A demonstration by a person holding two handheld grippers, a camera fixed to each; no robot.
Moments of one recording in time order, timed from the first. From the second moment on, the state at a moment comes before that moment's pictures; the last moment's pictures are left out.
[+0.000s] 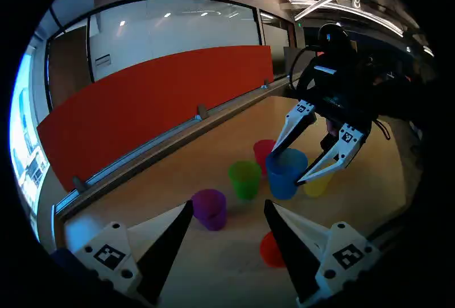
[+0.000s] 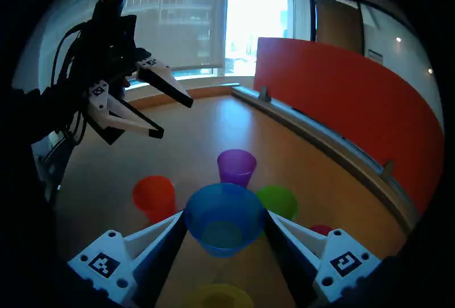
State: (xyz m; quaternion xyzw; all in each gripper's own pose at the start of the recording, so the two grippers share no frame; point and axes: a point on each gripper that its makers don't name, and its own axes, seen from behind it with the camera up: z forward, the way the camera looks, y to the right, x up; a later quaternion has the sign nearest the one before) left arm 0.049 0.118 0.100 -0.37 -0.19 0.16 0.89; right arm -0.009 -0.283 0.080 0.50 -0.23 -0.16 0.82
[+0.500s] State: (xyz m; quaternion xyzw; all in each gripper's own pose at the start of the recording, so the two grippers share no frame) left arm 0.053 0.121 0.103 -0.37 -0.19 0.15 0.90; right arm 0.032 -0.290 0.081 0.50 -0.17 -0.12 0.84
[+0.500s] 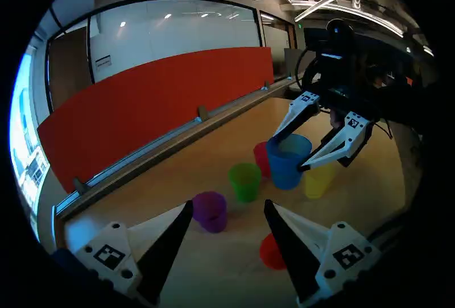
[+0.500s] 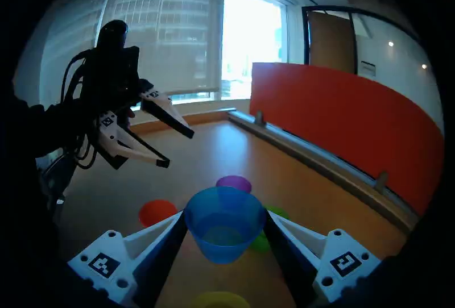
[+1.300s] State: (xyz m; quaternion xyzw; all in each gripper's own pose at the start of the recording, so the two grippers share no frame) left arm 0.059 0.129 0.107 -0.37 -0.18 0.15 0.90; right arm 0.074 -0.295 0.075 0.50 -0.09 -0.07 0.86
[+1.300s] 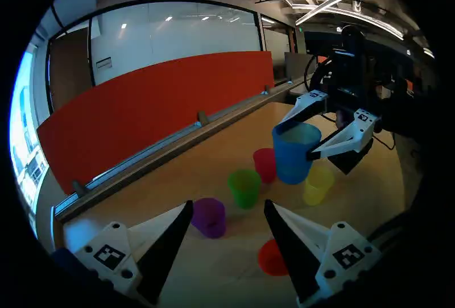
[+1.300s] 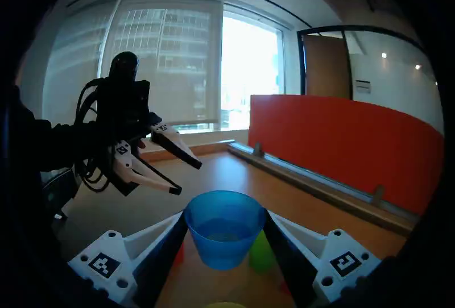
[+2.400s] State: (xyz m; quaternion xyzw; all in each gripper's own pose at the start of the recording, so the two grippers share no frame) left arm 0.049 0.151 0.115 -0.39 -0.20 0.15 0.89; right arm 0.113 -0.272 0.071 0.49 -0.05 -0.05 0.87
